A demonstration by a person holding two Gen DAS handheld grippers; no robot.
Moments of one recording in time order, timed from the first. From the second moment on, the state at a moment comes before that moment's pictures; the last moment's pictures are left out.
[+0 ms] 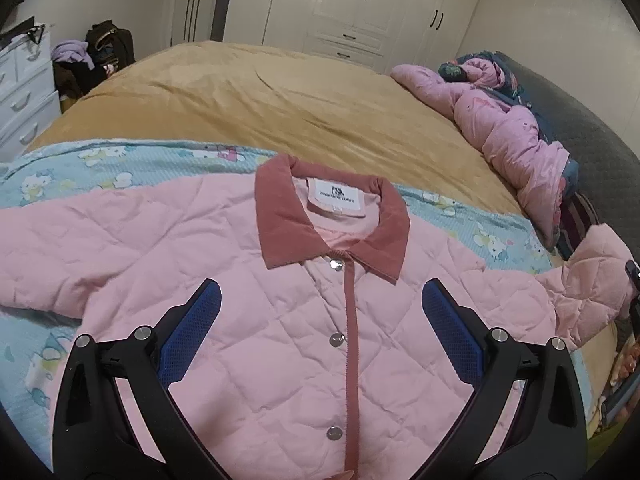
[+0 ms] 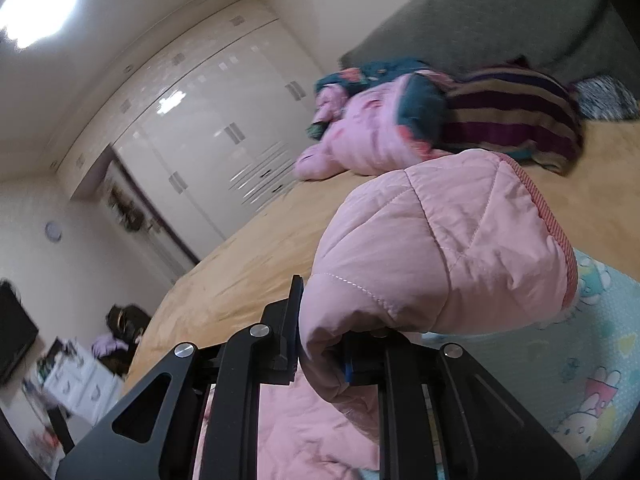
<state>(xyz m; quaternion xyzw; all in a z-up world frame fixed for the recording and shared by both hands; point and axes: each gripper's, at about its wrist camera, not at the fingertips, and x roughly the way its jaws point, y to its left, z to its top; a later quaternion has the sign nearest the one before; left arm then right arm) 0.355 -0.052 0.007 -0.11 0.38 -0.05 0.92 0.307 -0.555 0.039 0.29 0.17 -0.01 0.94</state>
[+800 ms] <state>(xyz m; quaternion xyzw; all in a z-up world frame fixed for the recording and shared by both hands) 0.340 0.057 0.005 -0.24 0.38 -0.06 0.89 0.345 -0.327 0.057 0.14 0.23 0.14 0.95</state>
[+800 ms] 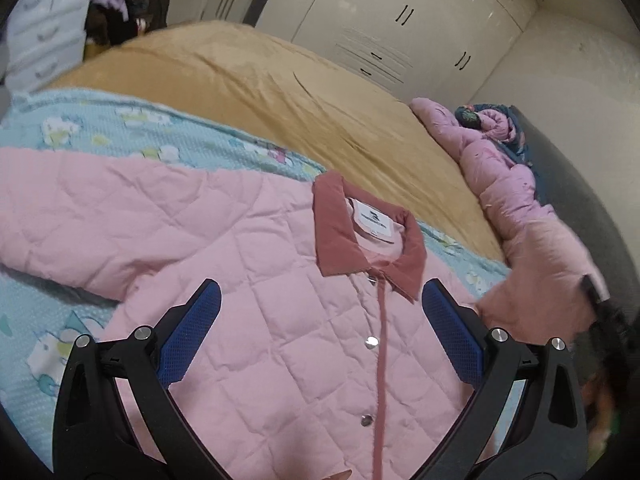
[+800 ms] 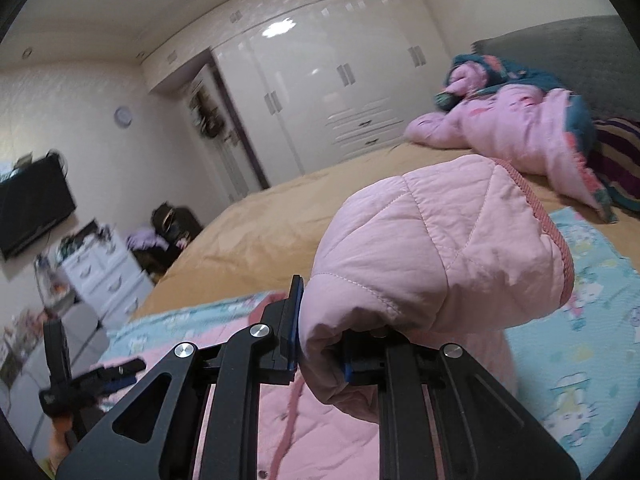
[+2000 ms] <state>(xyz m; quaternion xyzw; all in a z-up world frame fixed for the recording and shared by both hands) 0.362 0.061 -0.045 -0.37 0.42 -0.17 0.81 0.307 -0.233 -0.051 0.23 0.28 0.20 0.91</state>
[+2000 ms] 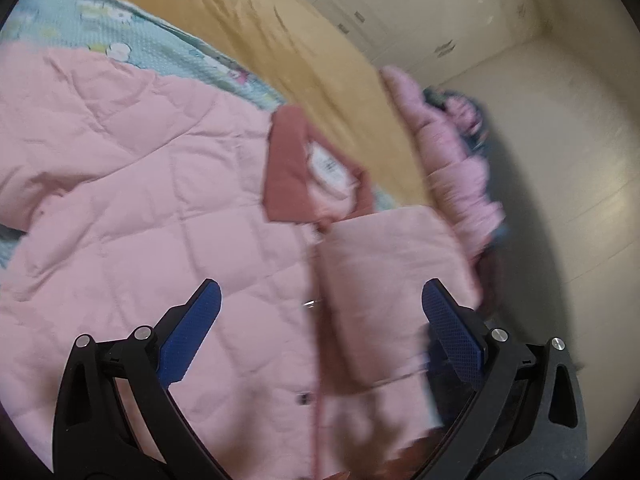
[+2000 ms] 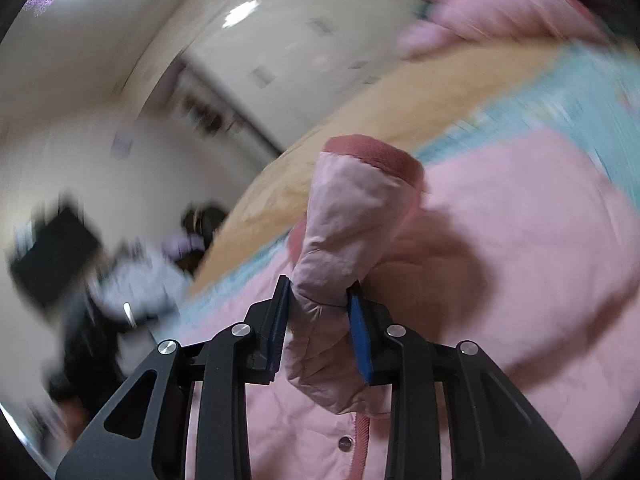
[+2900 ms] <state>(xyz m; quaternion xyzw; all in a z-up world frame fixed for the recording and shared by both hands) 0.358 0.078 -0.106 -0.38 0.48 -0.14 0.78 0.289 -0.202 -0.068 0.19 0.37 0.27 0.87</state>
